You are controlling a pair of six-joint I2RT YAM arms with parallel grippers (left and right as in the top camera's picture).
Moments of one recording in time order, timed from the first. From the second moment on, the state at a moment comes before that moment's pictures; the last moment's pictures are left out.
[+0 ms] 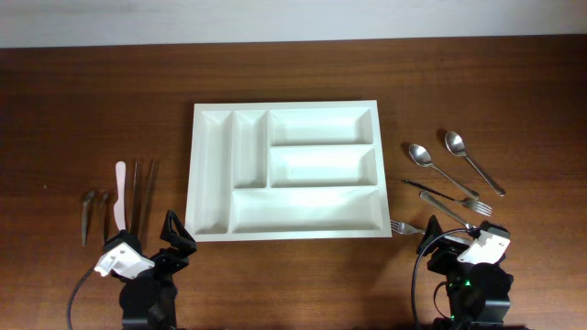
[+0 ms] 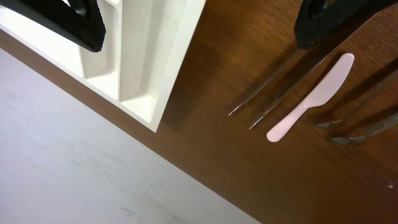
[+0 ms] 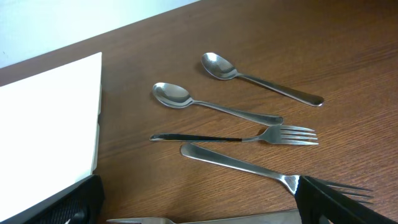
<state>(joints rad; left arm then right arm) -0.02 0.02 0.12 -0.38 -0.26 -0.57 -0.09 0.01 0.16 -0.54 0.11 0.27</state>
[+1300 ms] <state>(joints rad) -0.02 0.28 0.40 -0.49 0.03 -0.50 -0.09 0.21 0.42 -0.61 -0.28 0.29</state>
